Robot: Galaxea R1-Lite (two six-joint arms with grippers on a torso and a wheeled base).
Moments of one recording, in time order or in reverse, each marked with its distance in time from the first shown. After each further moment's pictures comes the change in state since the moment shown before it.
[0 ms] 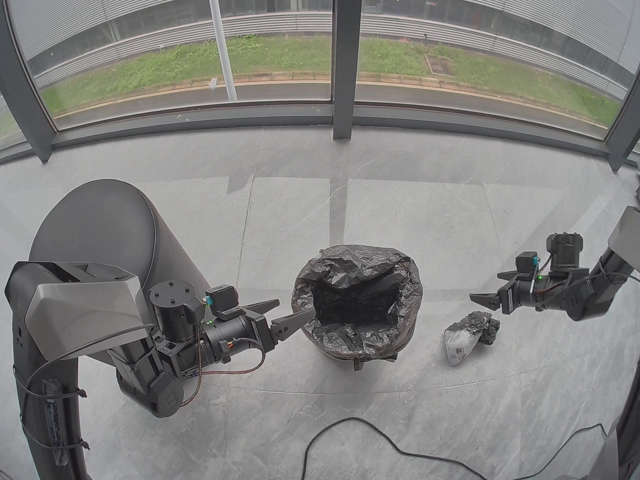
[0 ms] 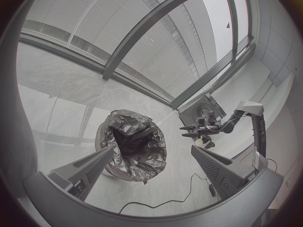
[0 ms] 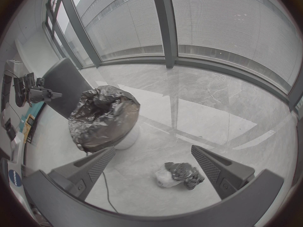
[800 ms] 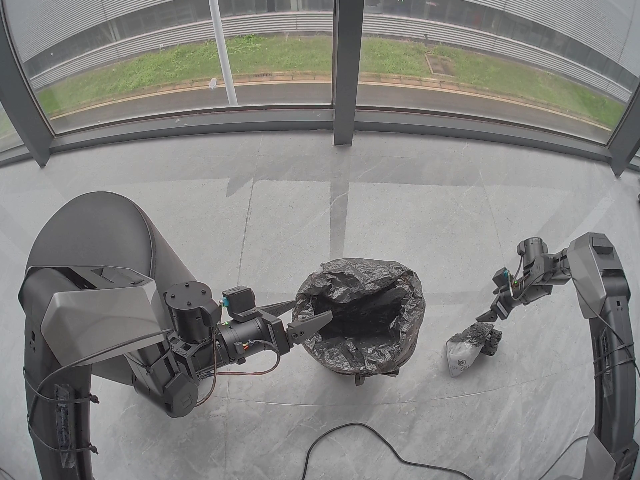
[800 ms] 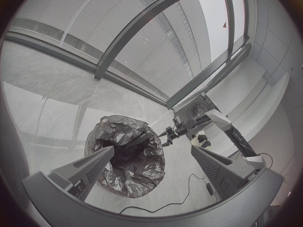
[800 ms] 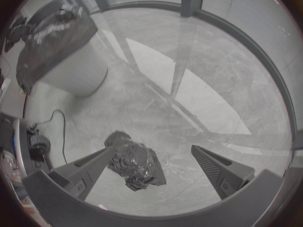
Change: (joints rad) left arm -0.040 0.043 -0.063 0.002 -0.026 0.001; right arm -0.103 0.600 -1.097 0.943 -0.152 -0.548
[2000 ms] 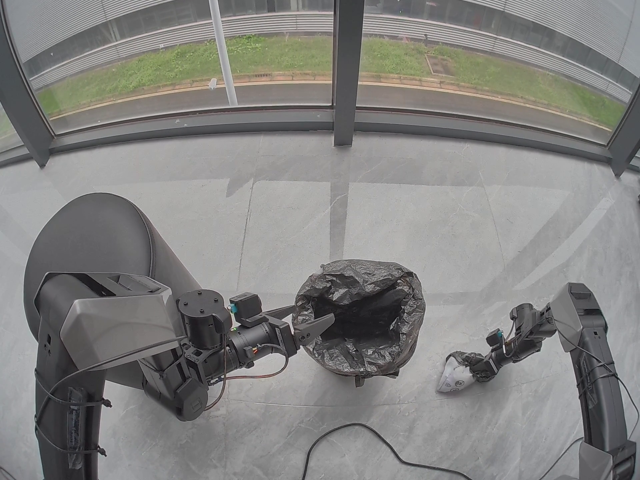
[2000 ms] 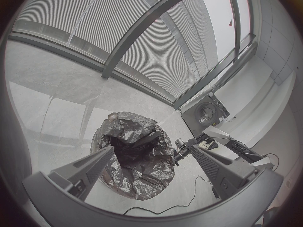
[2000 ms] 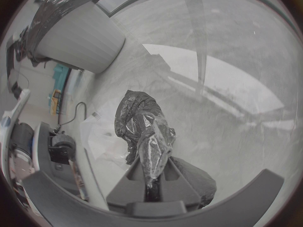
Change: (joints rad) left arm -0.021 0.062 -0.035 -0.003 0.093 0.001; right arm -0.068 0.337 -0.054 0.054 0.240 -0.029
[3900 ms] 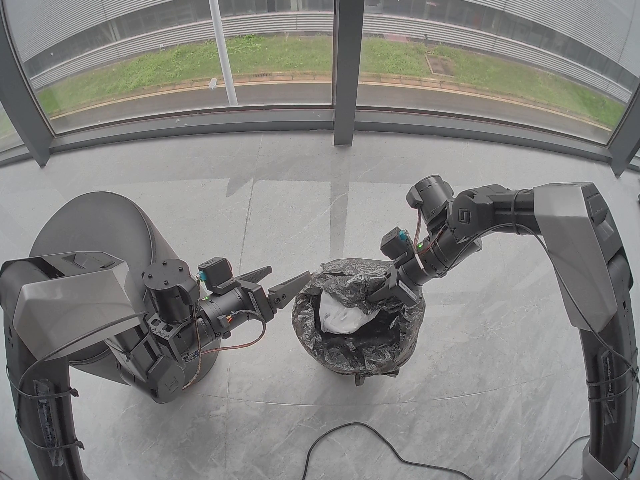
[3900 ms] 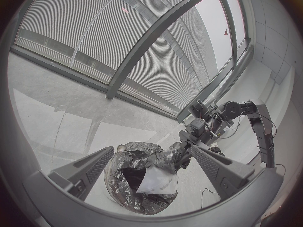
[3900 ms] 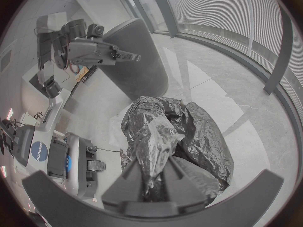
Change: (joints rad) left arm 0.064 -0.145 0.012 0.000 0.030 0.000; right arm 0.641 -0.674 0.000 0.339 -0.066 0.125
